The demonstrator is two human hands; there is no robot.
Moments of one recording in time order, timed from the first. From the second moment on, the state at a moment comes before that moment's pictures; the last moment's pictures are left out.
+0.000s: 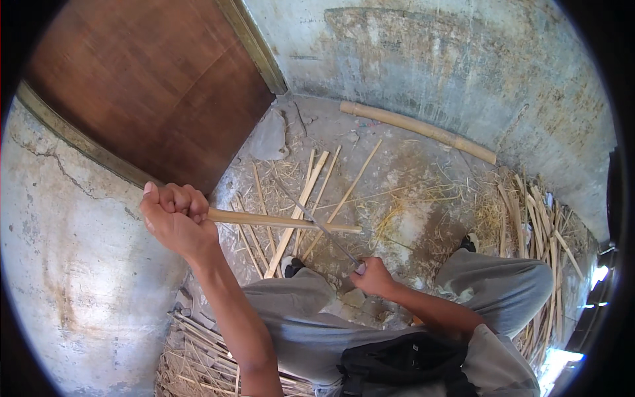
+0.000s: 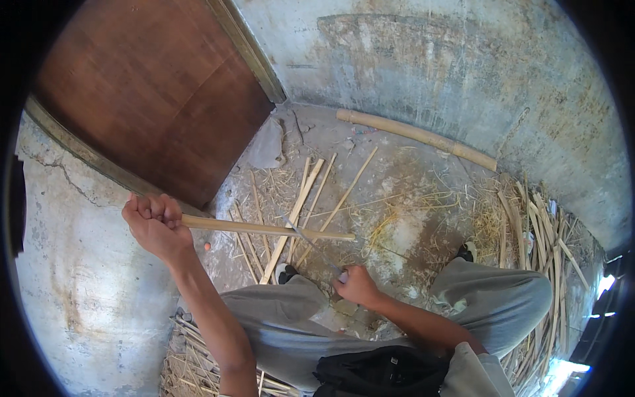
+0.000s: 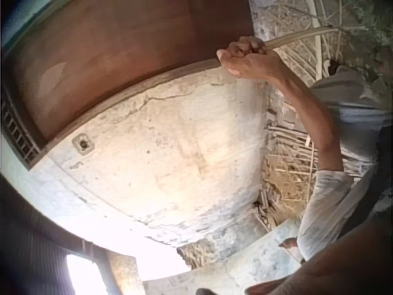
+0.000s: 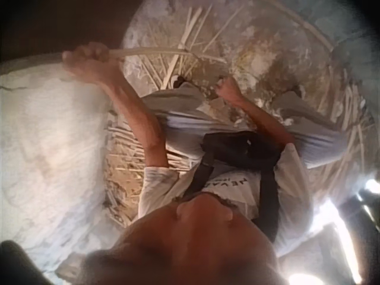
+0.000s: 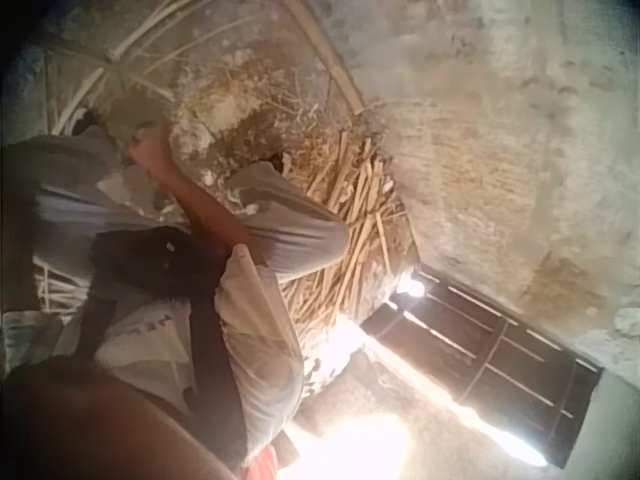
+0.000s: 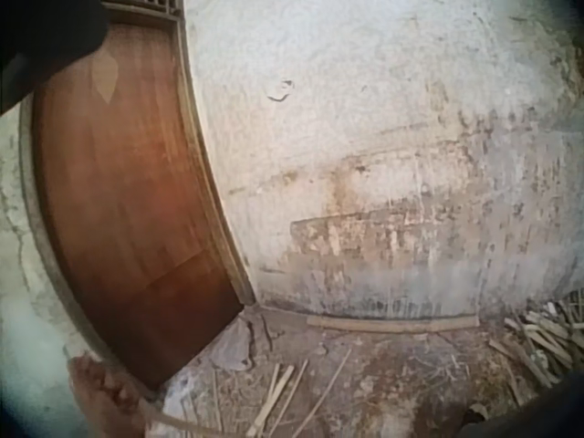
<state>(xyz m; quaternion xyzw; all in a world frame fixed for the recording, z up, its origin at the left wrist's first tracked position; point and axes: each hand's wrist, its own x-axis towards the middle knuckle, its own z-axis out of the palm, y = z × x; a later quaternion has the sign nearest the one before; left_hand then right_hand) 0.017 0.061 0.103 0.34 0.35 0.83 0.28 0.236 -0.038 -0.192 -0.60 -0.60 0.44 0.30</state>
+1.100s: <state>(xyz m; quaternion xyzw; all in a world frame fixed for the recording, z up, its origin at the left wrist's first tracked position) 0.044 0.047 0.124 0.53 0.35 0.68 0.37 0.278 -0.035 -0.178 -0.65 -0.56 0.49 0.16</state>
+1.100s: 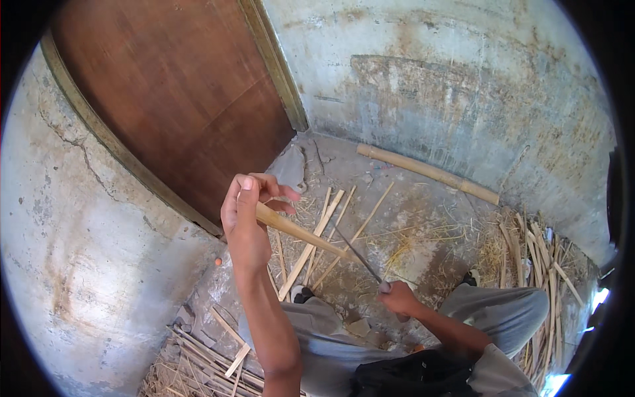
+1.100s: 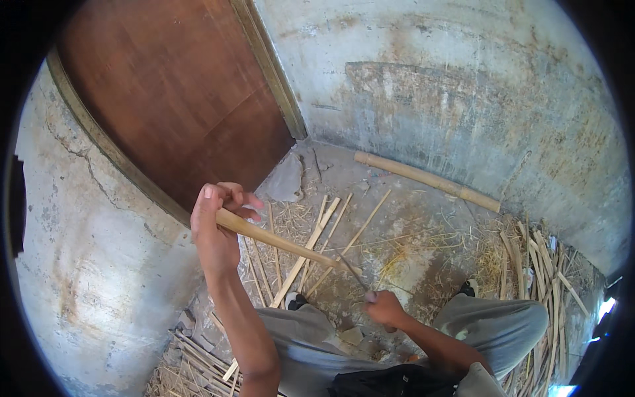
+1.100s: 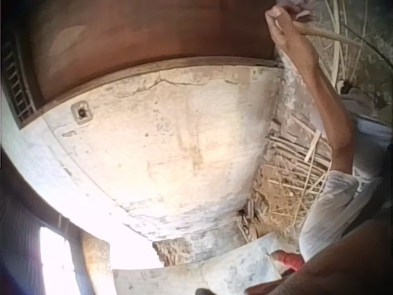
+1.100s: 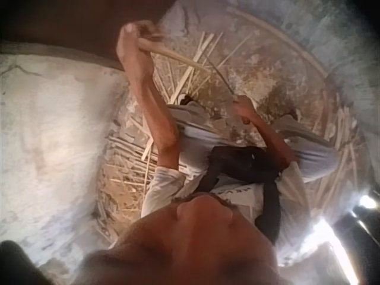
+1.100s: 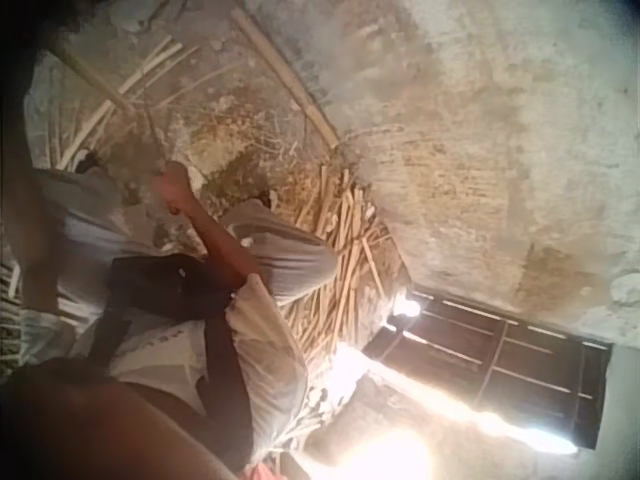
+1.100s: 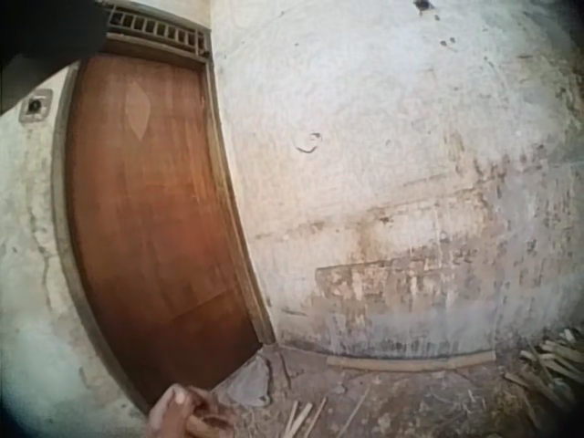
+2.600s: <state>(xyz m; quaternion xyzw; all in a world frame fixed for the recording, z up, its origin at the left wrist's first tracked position) 0.042 0.073 0.103 0.34 0.42 0.82 0.16 0.222 -0.029 -0.154 -0.56 -0.63 0.45 0.30</state>
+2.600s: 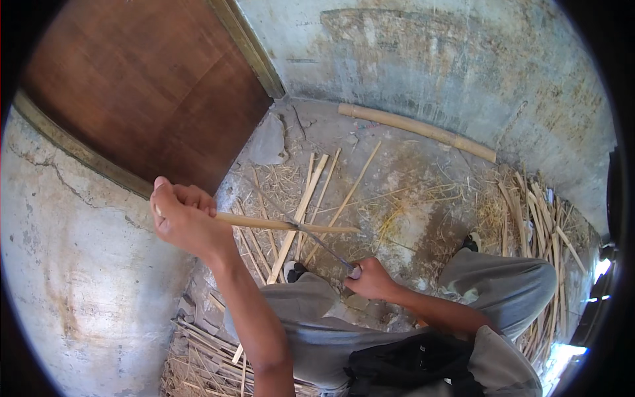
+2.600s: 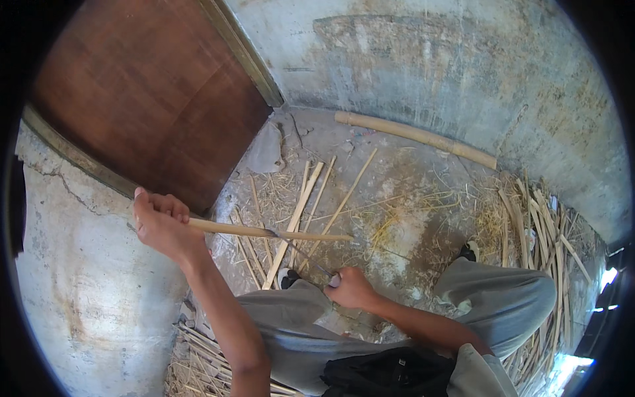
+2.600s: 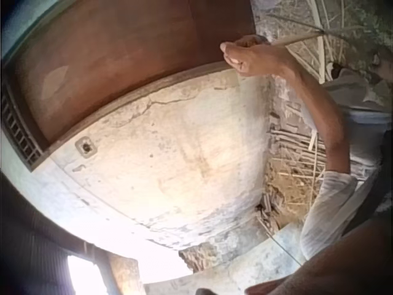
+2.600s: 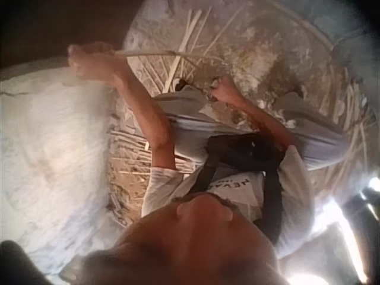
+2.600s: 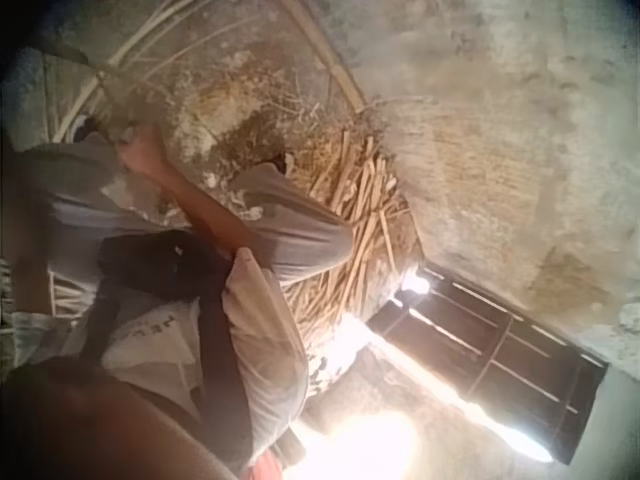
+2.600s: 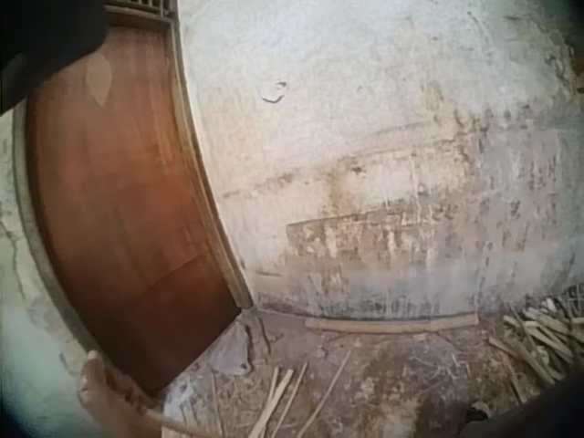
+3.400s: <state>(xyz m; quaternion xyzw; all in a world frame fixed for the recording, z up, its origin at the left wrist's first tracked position) 0.027 0.064 0.098 0.26 0.46 0.84 0.13 0.285 -0.047 -0.338 -0.45 -0.85 0.25 -0.10</state>
